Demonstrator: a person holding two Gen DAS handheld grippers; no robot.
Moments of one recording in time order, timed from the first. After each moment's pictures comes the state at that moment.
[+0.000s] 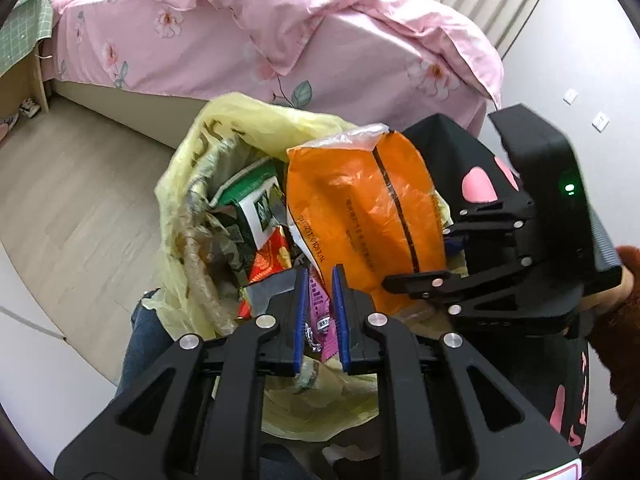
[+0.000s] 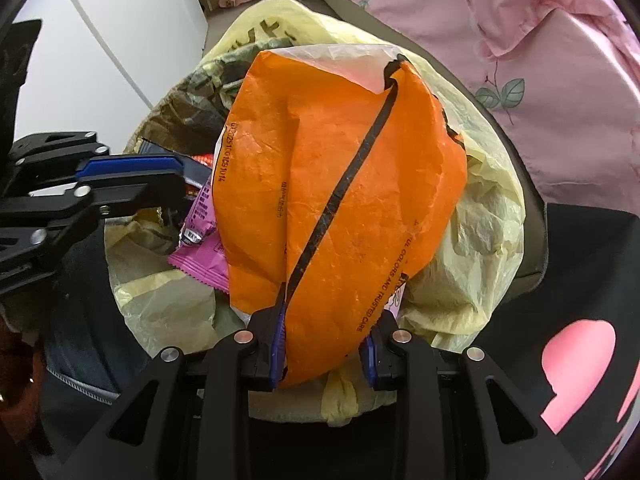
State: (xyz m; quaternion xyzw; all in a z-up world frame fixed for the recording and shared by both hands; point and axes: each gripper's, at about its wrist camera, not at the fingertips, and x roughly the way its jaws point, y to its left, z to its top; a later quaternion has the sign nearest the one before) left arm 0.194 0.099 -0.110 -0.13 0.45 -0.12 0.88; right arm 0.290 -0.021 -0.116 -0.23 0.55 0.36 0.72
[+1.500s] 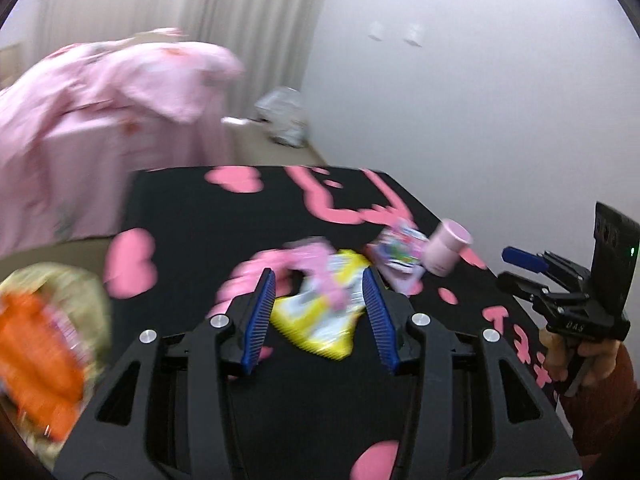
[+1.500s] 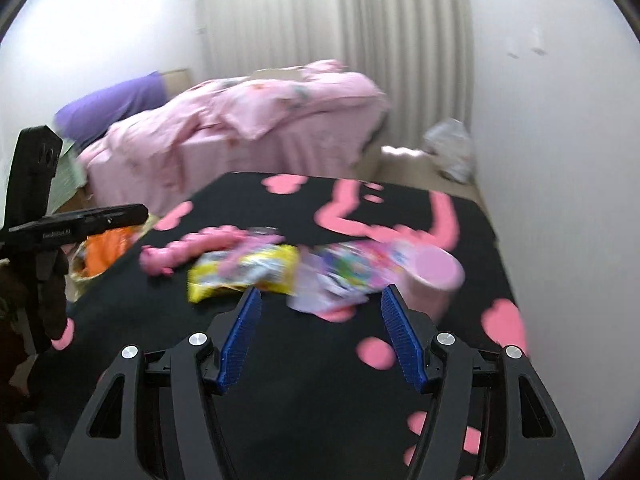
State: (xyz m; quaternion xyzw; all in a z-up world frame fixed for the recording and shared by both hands) left arm 0.138 -0.194 -0.021 0.03 0.33 -0.40 0.85; right arm -0.002 -0.416 -0.025 0.07 0.30 -0.02 0.95
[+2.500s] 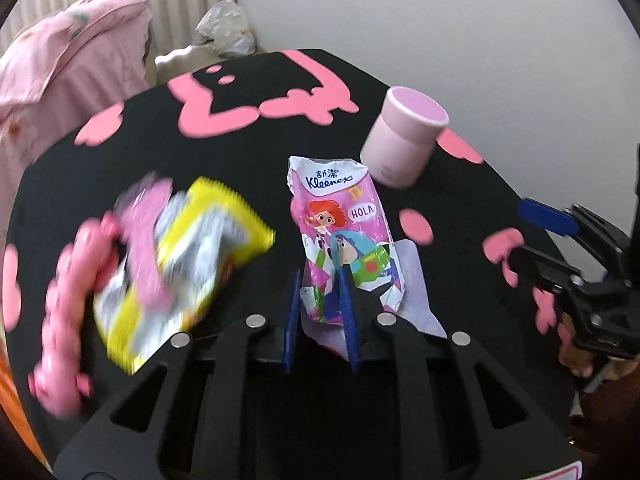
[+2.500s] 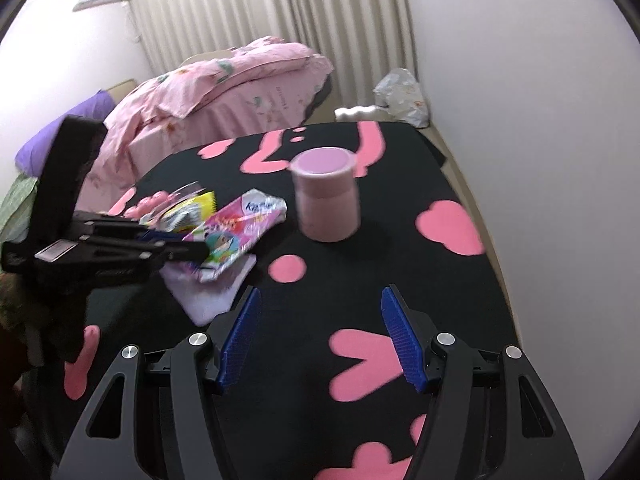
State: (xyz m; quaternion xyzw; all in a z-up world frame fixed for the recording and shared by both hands) left arm 0.113 -0.331 -0.090 0.18 0.45 -0.41 0.77; right arm -0.037 -0.461 -0.075 0.13 0.35 -0.07 0.93
